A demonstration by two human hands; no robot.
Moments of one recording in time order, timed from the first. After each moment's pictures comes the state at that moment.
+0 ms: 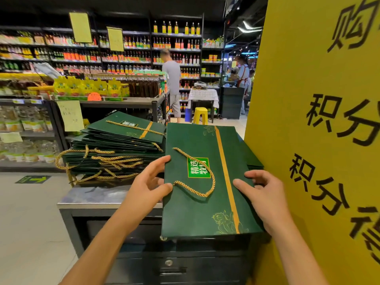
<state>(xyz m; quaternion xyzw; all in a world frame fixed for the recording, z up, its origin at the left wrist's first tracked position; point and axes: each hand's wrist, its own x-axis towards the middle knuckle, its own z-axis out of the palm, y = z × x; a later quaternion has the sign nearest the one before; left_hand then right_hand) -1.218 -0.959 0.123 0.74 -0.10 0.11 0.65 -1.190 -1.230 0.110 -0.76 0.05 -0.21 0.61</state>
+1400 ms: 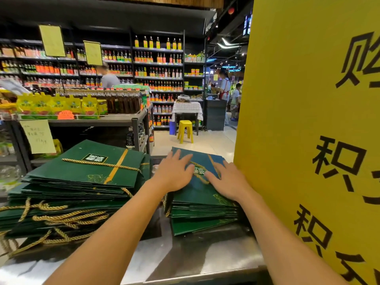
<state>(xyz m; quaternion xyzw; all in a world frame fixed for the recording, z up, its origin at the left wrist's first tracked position) -0.996 -1.031 0.194 0.97 -0.14 0.06 0.18 -0.999 -1.227 0.165 -0.98 -0.05 -0.09 0.18</state>
